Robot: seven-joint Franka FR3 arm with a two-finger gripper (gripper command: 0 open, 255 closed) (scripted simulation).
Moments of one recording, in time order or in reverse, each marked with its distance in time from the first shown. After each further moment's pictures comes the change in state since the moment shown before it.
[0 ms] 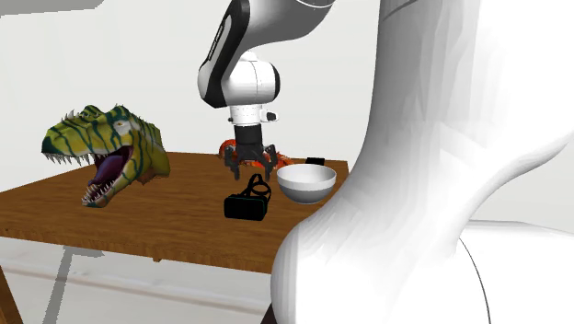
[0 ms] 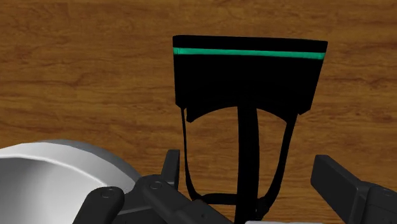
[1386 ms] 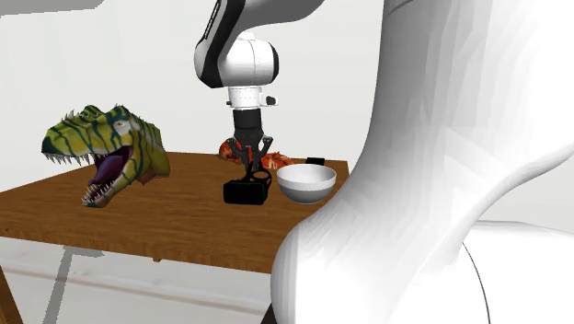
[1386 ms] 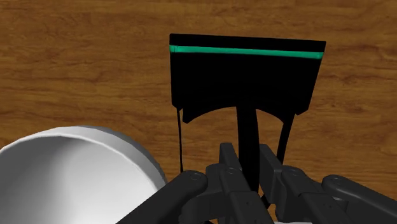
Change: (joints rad) arm -0.005 -0.047 0.004 0.059 0.030 -0.099 -0.022
